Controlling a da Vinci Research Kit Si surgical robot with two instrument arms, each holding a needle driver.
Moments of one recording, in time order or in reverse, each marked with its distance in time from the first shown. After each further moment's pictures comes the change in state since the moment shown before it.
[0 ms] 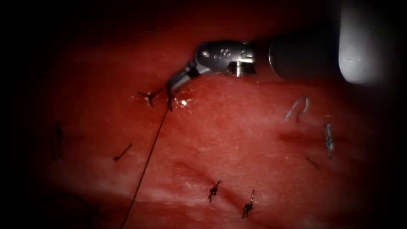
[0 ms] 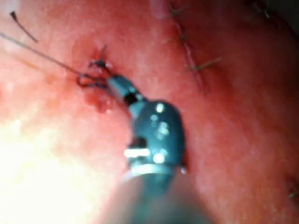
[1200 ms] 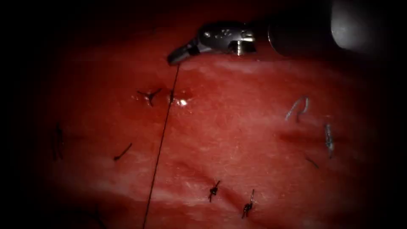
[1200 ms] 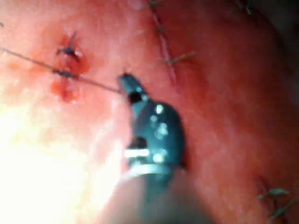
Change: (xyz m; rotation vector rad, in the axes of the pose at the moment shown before) right arm -0.002 0.005 -0.003 -0.181 -0.051 -0.012; left arm 0.003 0.006 0.000 -0.057 0.053 -0.008
